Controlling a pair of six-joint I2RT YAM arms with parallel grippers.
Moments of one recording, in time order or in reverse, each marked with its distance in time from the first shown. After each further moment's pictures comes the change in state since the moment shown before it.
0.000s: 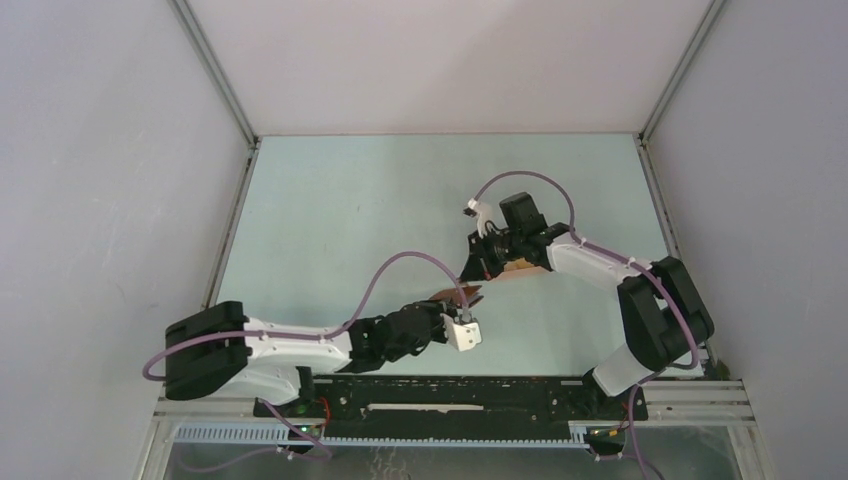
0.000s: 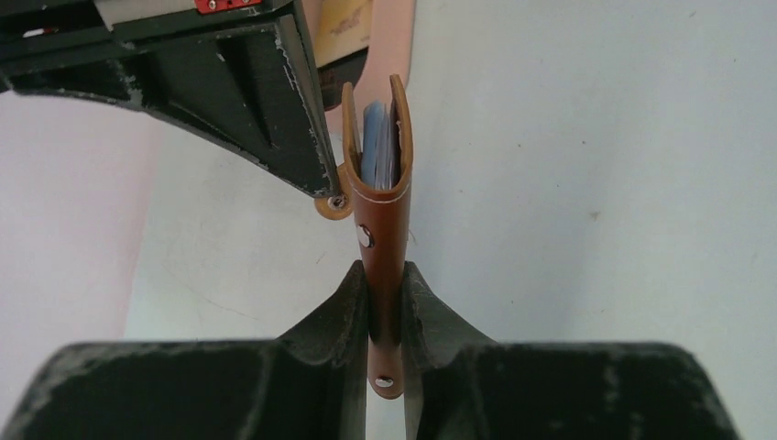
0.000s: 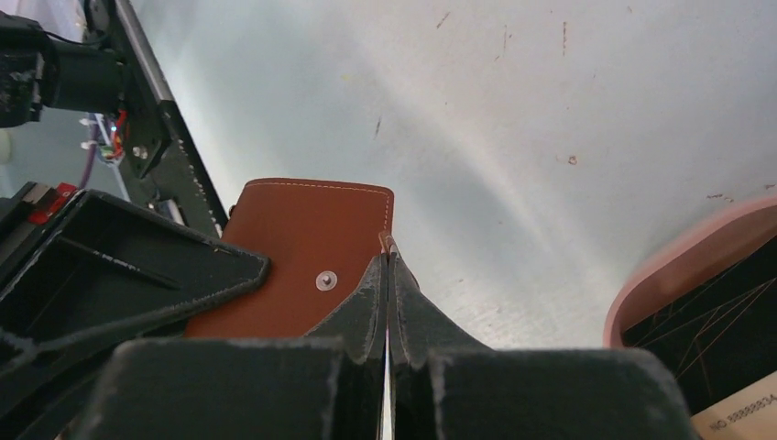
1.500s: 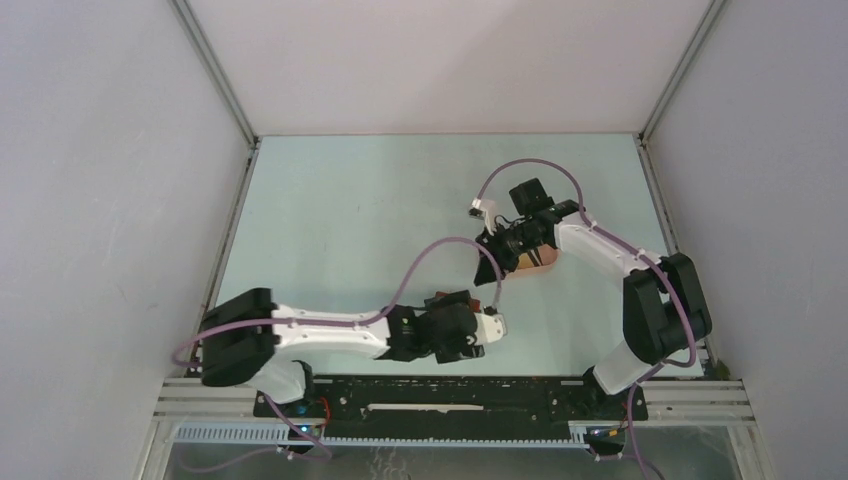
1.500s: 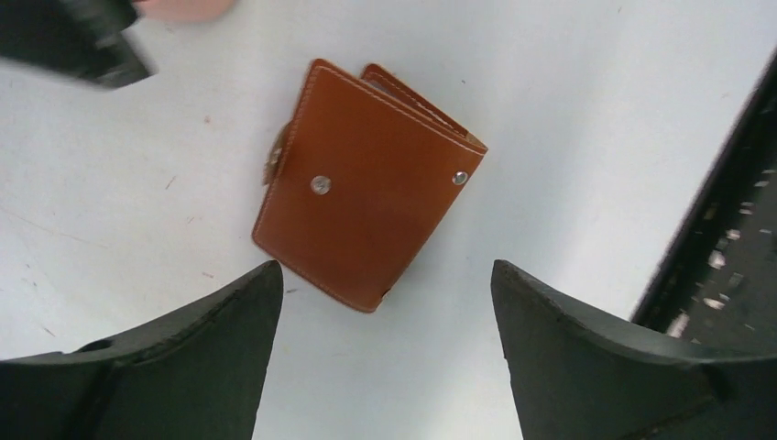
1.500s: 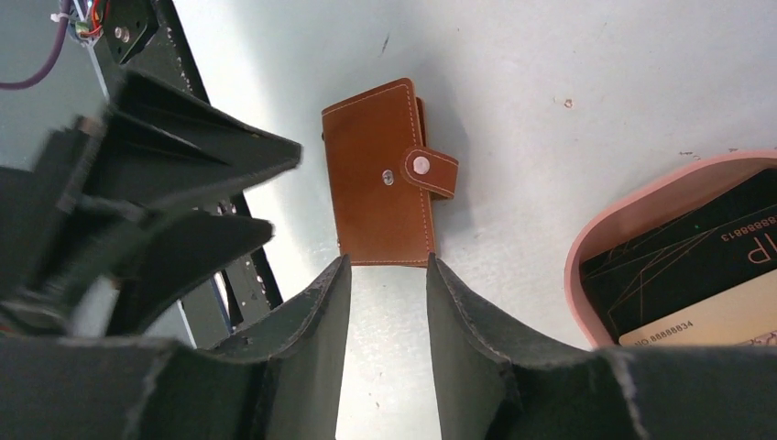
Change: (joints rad) left arm -0.062 0.275 0.396 -0.653 -0.027 -0.361; right arm -0.074 0.051 0.172 -0.407 -0.080 -0.402
